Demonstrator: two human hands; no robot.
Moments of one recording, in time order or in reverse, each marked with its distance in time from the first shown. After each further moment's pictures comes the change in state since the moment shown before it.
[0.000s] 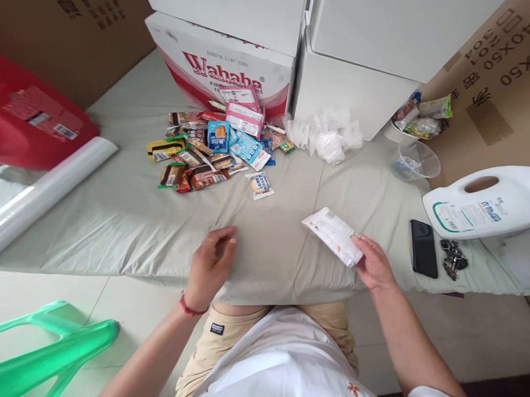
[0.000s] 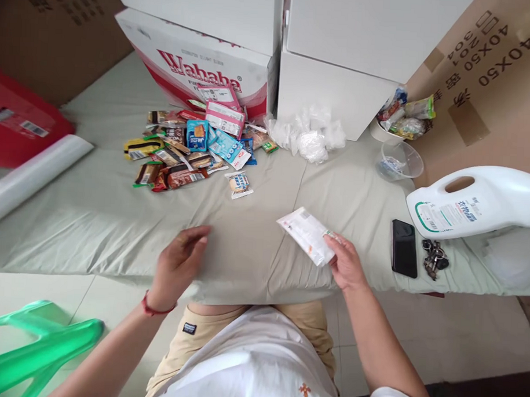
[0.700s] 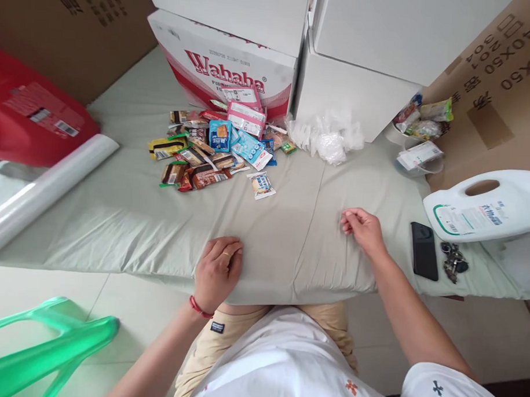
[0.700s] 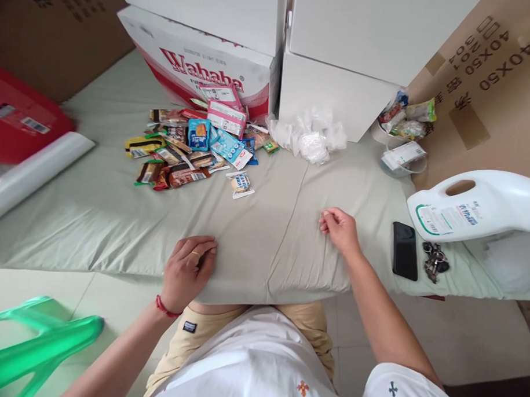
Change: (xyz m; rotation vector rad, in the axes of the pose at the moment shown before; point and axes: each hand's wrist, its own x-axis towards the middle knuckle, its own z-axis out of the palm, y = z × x) left_hand -0.009 -0.018 0.006 0.412 0.068 0.571; right_hand 0.070 -0.021 0.005 -0.482 -0.042 -0.293
